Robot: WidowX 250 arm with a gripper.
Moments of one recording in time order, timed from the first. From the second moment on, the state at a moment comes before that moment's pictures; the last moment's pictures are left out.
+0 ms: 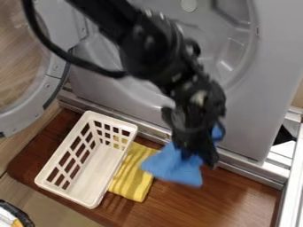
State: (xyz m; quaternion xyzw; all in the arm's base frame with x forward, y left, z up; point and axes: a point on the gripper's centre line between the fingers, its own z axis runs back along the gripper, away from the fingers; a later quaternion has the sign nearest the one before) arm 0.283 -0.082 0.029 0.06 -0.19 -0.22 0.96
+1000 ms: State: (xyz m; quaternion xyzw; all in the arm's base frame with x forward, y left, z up) arm 0.374 -0.014 0.074 0.08 -0.27 -0.13 0.95
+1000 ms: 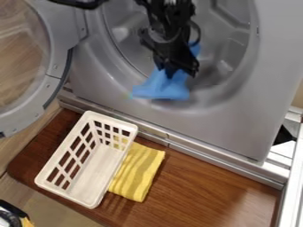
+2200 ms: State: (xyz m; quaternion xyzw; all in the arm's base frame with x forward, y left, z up) arm 0.410 -0.016 0.046 0.03 -0.25 -0.13 0.96
